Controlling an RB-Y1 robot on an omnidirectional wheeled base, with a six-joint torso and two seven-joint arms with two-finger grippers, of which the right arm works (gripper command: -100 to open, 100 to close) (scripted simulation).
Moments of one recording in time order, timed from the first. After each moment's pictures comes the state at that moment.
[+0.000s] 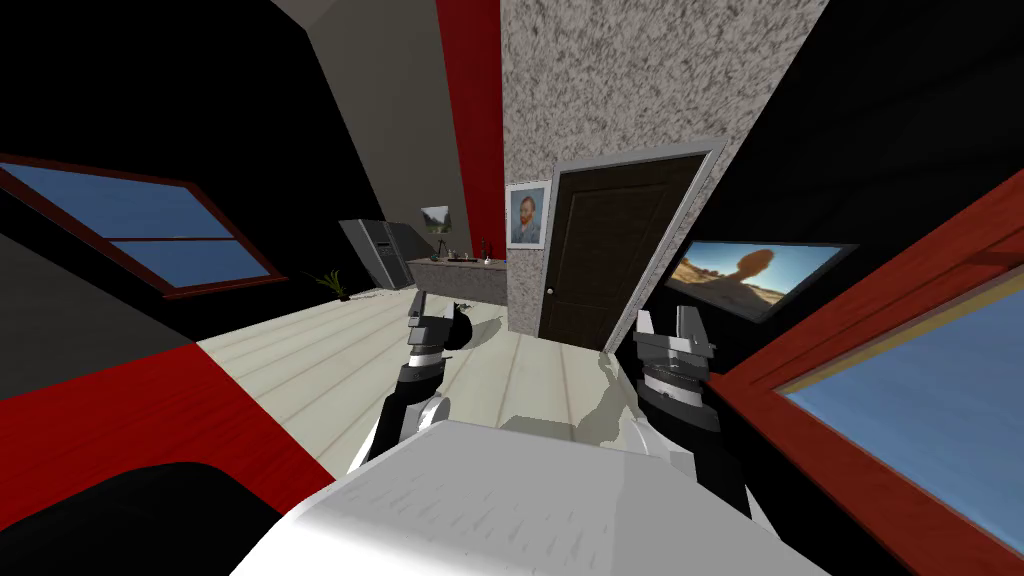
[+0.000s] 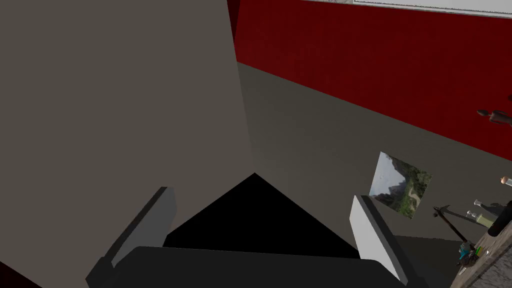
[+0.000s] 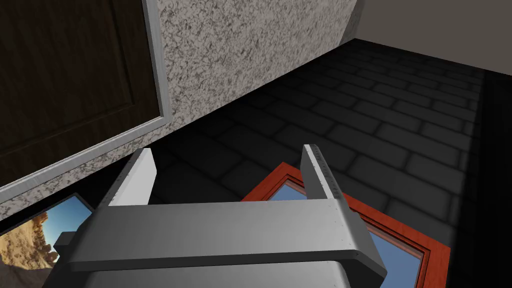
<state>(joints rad) 0.48 0.02 -0.06 -2.29 -0.04 -0.61 0.02</state>
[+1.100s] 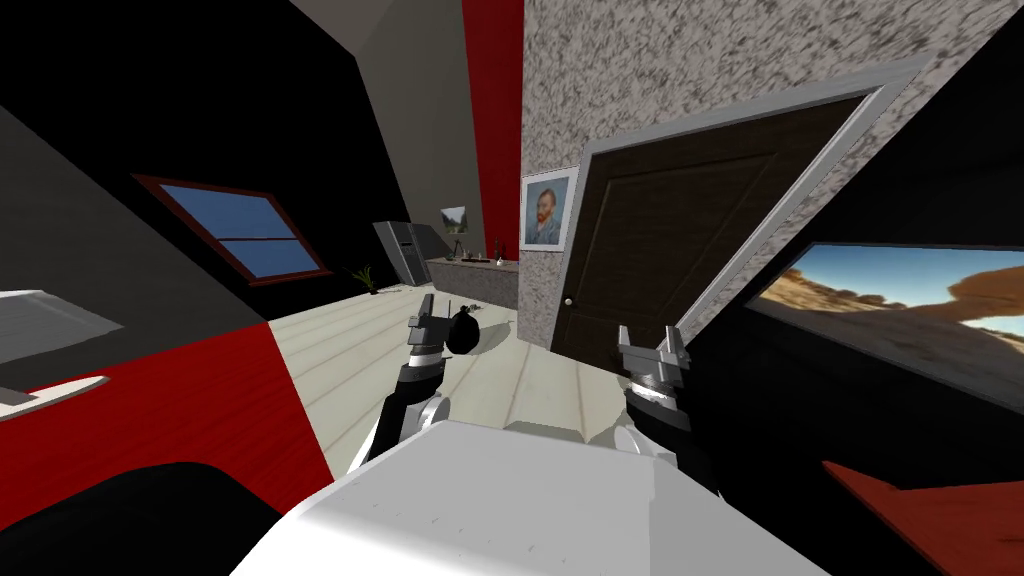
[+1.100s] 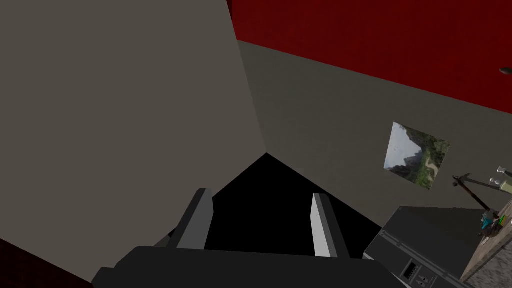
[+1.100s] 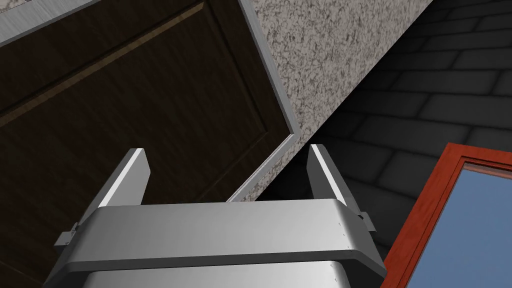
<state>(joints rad) 0.48 -0.06 -0.02 -2.08 -0.25 -0.69 -0.18</state>
